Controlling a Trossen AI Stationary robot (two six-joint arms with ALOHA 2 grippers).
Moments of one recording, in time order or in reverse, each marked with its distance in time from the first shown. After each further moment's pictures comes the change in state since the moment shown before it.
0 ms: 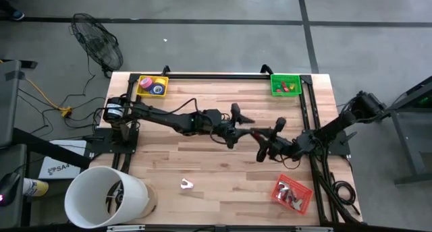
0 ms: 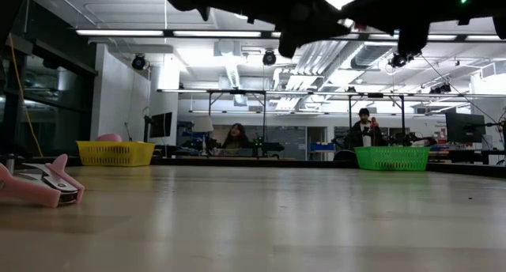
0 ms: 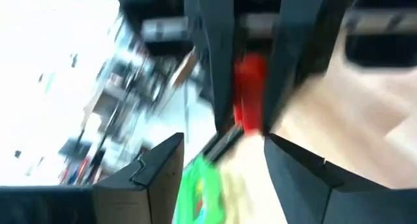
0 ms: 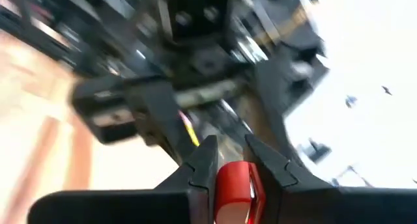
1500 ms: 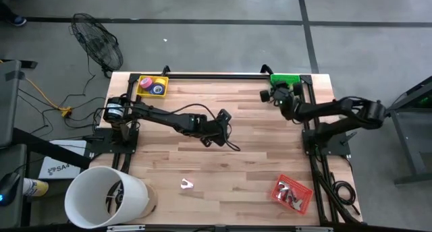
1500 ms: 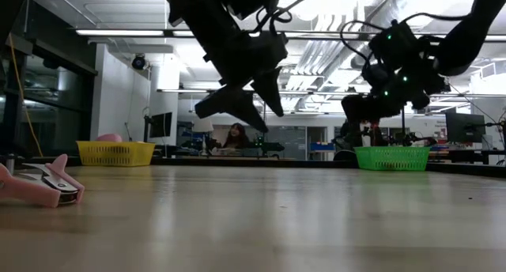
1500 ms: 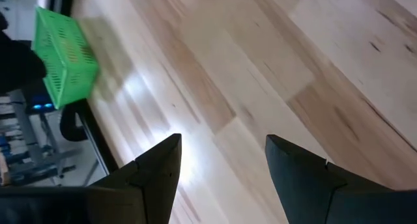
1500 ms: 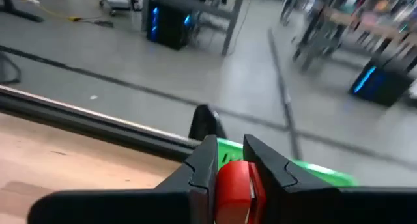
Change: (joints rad) left arm 0.002 0.003 -0.002 -0.751 -0.251 -0.028; right arm -1.005 -0.001 0.002 -0.633 0.007 1.041
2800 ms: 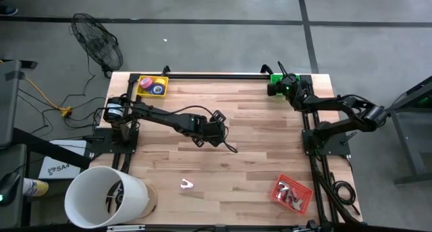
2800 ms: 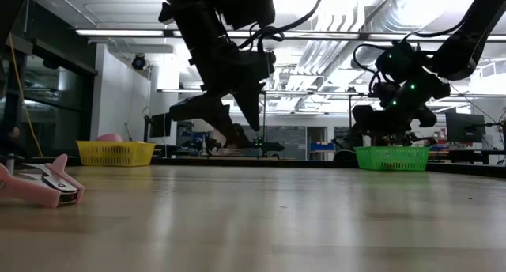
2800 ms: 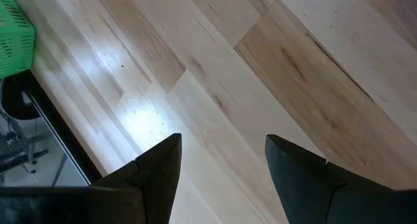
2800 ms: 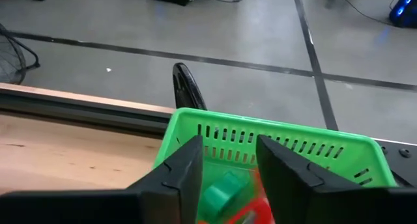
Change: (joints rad) left arm 0.000 0.001 -0.001 -0.204 -0.023 -0.049; right arm -0.329 0.000 0.009 -0.128 -0.394 0.132
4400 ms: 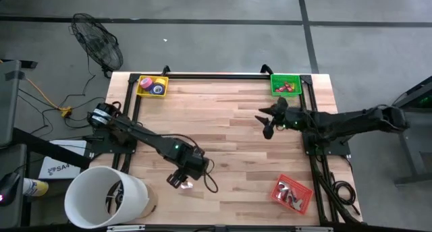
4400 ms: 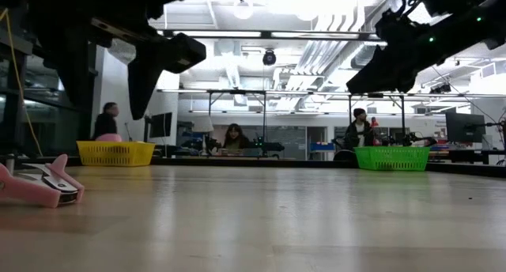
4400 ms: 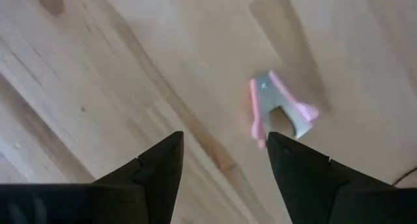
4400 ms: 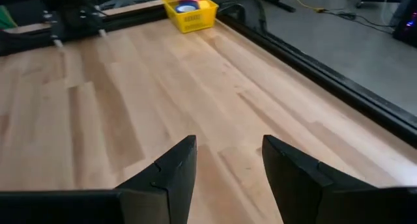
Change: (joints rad) left arm -0.332 -0.111 -0.001 -0.356 0.527 -0.655; right arm 0.773 -0.466 0.000 -0.347 -0.149 -0.041
